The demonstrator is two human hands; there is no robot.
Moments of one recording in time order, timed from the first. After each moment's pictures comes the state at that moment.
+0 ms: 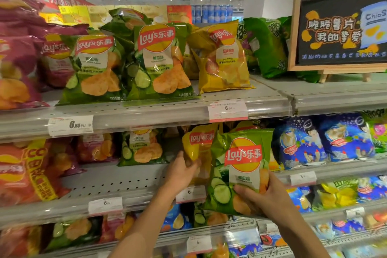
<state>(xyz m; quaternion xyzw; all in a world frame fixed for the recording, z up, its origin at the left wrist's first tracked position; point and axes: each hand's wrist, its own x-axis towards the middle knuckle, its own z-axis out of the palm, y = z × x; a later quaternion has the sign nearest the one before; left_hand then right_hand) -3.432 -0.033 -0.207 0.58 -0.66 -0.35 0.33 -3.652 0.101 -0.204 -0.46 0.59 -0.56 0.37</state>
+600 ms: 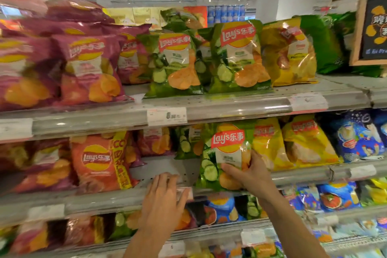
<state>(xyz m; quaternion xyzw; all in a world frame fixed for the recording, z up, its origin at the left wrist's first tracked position) -3.205 0.044 -0.226 0.60 -0.77 0.08 0.21 -3.450 0.041 -0.192 -0.49 0.56 -0.56 0.36</state>
